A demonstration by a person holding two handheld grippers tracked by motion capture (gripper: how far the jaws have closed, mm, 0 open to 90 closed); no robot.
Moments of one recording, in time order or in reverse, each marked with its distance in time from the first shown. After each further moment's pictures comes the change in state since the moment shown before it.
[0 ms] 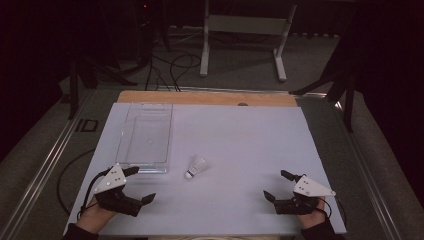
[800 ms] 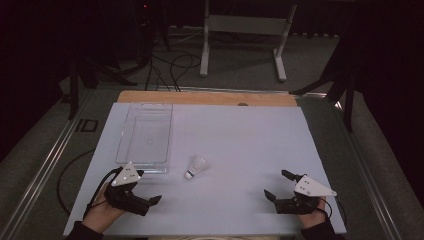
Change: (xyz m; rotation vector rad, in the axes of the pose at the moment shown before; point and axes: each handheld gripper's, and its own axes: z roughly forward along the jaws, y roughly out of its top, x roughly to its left) left arm -0.011 0.014 0.016 0.210 0.021 -0.038; right arm -0.001 0.000 -0.001 -0.011 -0.012 0.005
